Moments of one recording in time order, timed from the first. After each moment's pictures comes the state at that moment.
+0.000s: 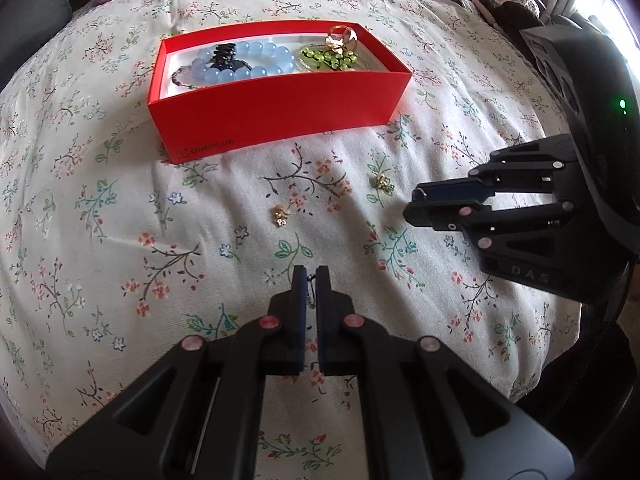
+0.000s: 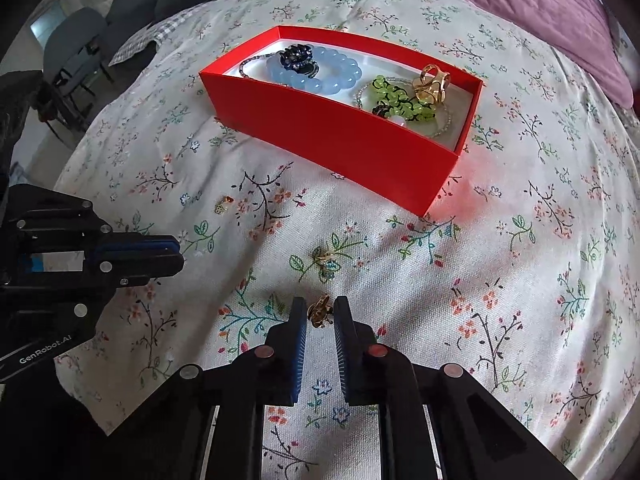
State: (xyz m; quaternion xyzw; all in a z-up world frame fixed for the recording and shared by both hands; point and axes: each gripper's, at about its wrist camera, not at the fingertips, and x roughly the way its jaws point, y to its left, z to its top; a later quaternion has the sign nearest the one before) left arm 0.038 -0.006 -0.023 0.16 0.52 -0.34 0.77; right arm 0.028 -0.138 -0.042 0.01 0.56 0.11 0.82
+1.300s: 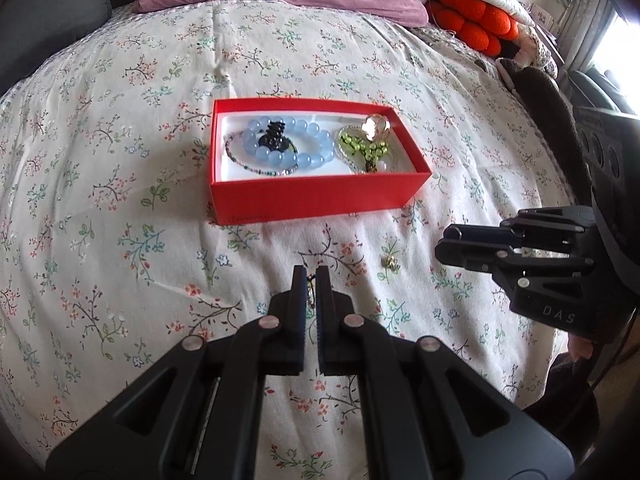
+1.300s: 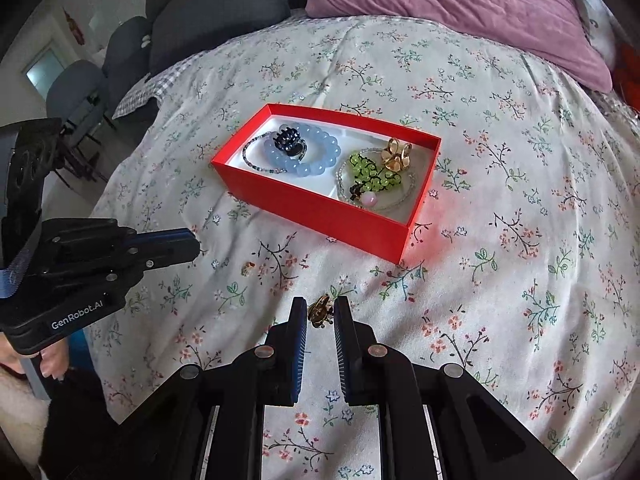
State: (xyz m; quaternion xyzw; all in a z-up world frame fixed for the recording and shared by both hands) left arm 0.069 0.007 0.024 0.09 0.50 -0.31 0.80; right arm 0.021 -0.164 0.016 0.08 0.52 0.10 0.84
